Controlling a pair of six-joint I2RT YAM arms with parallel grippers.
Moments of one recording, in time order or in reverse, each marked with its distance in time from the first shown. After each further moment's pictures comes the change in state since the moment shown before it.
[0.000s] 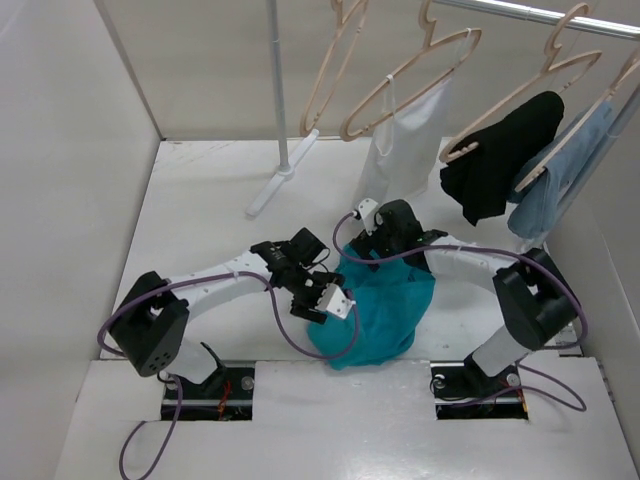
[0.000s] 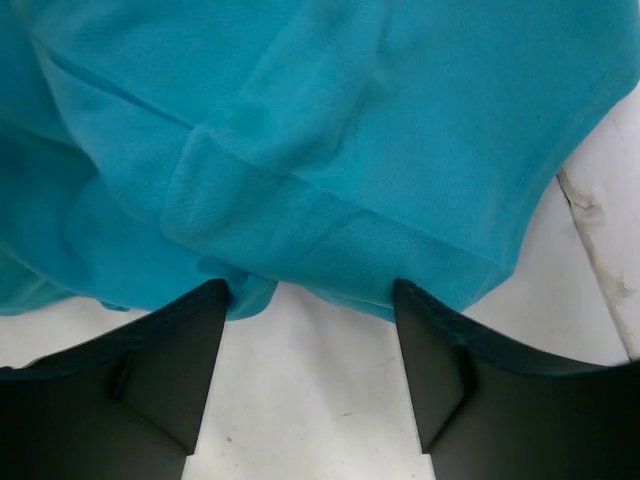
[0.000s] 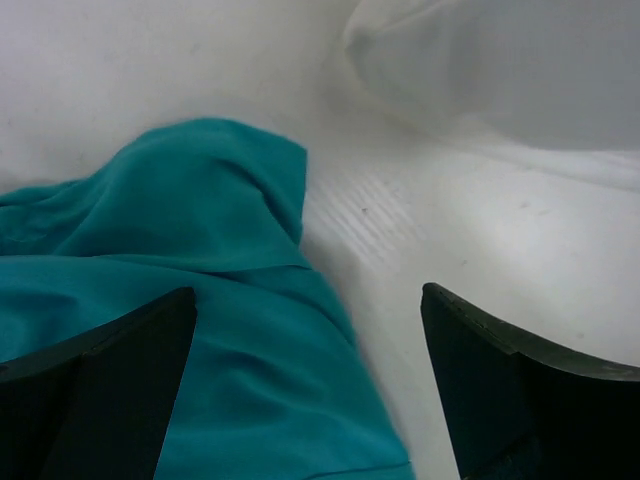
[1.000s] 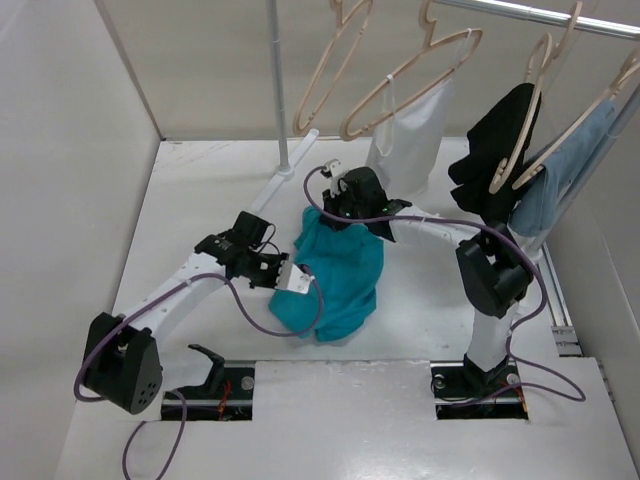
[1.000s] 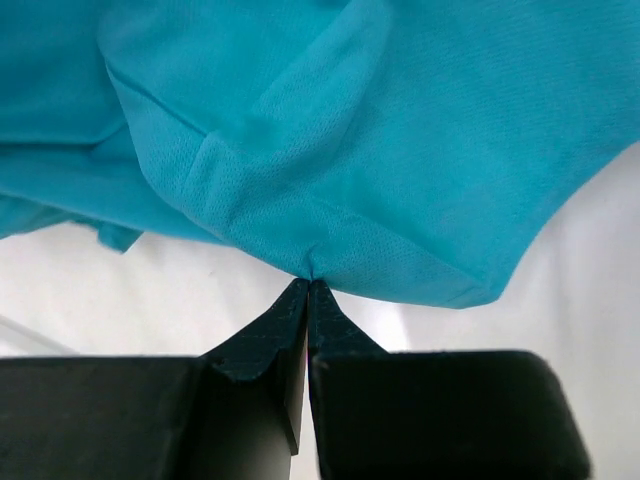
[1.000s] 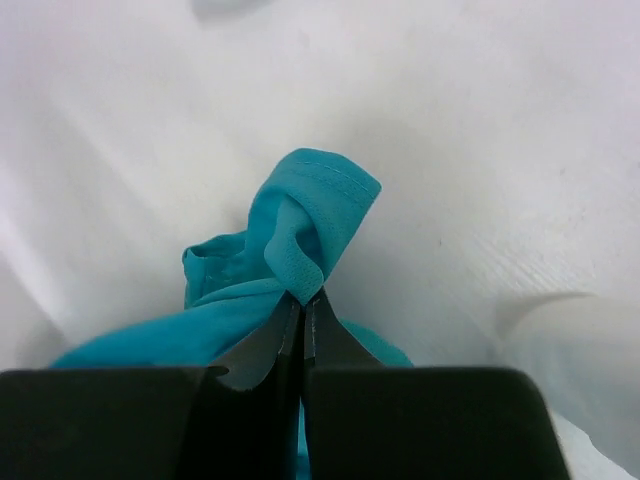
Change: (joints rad) left arm 0.336 -0.210 -0.080 -0.101 -0.091 0.166; right arm 0.061 0.316 0.428 0.015 -0.238 0.373
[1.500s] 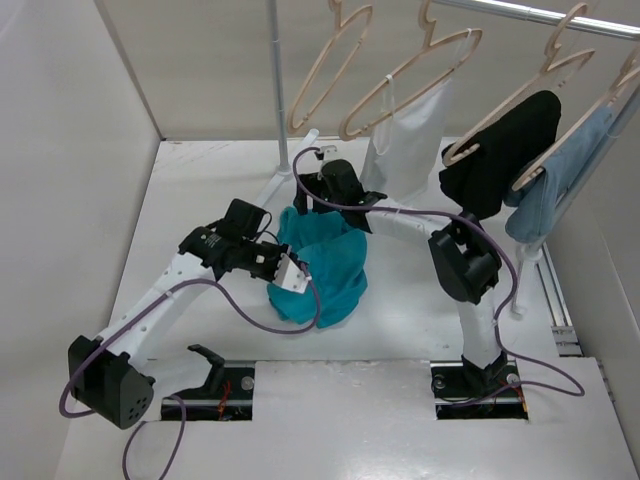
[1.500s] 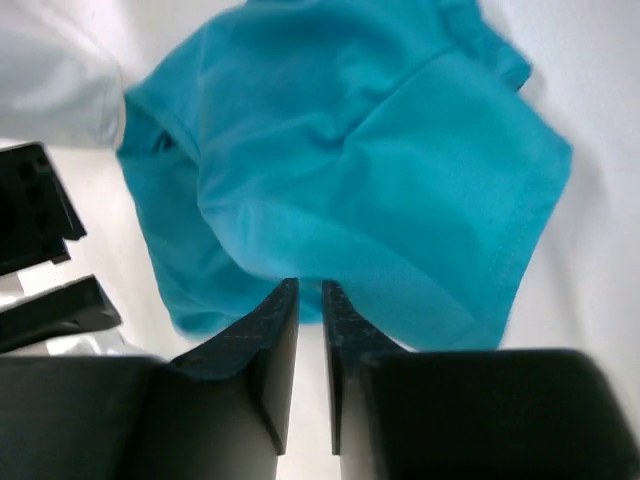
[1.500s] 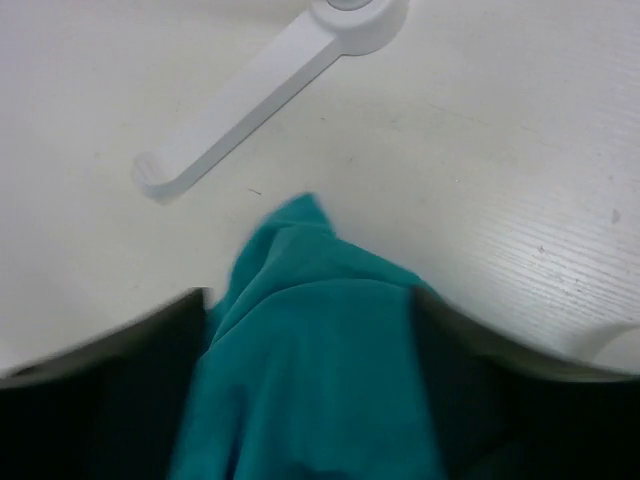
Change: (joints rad) left arm -0.011 -0.100 0.182 -0.161 0.077 0.106; right arm 0.056 0.192 0.246 0.077 0.306 0.310
